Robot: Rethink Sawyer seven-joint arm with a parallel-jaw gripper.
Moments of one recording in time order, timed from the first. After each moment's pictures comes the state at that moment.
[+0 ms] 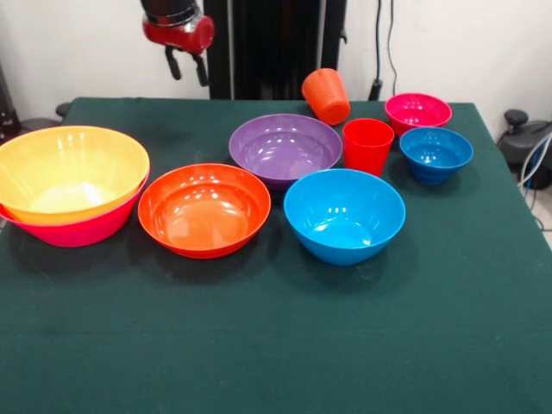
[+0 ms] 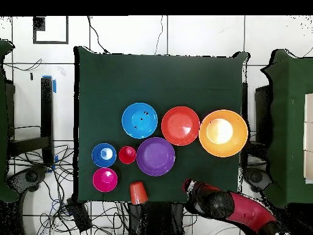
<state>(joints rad) -0.96 -0.69 0.21 2.17 -0.49 0.32 1.95</state>
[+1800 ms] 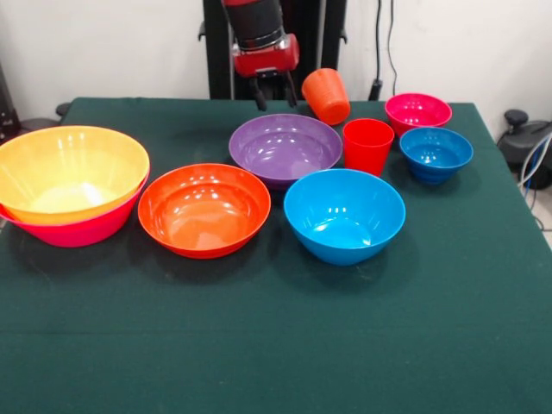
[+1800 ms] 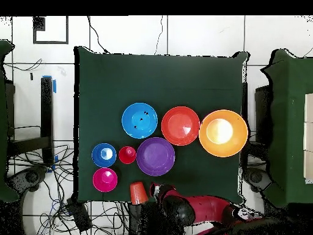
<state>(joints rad) -0.81 -0.45 0.21 2.23 -0.68 -0.10 1.95</state>
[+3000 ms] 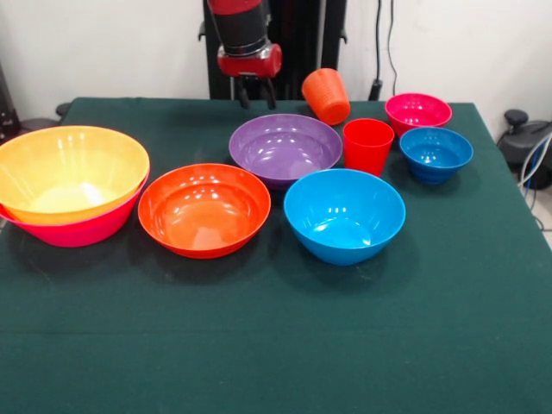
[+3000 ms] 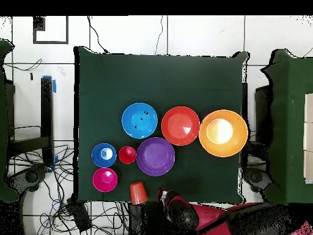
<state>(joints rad) -0.81 -0.35 0.05 2.21 -0.57 -0.18 1.96</state>
